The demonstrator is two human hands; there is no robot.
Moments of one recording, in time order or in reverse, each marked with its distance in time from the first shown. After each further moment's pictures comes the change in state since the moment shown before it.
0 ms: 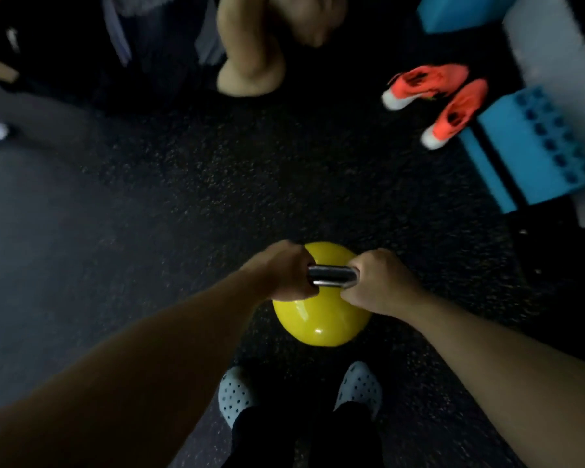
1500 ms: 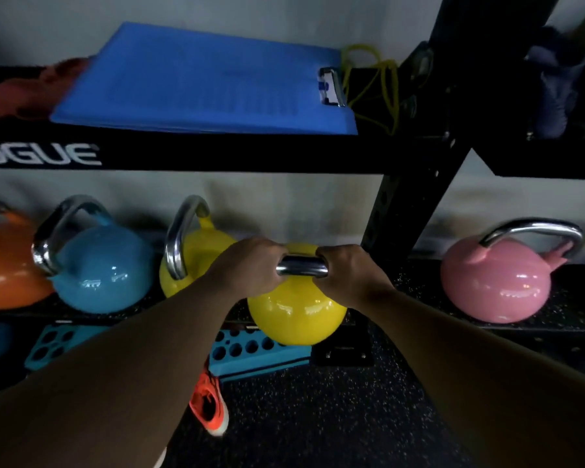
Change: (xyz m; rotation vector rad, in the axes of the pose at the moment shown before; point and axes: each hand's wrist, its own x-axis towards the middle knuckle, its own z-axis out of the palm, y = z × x) left_hand 0.435 0.556 -0.307 0.604 0.113 1.301; right_hand -0.058 0.294 -0.462 0.164 1.125 0.842
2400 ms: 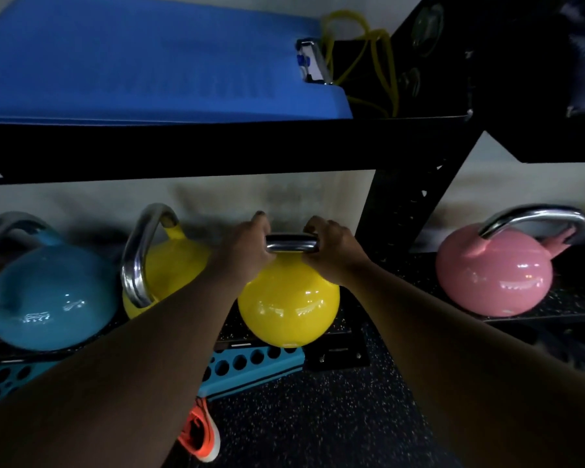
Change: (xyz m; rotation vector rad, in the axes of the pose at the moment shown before) left_hand 0.074 -0.024 0.047 -0.243 0.057 -0.265; right_hand 0.060 0.036 0.025 0.182 0.036 0.228
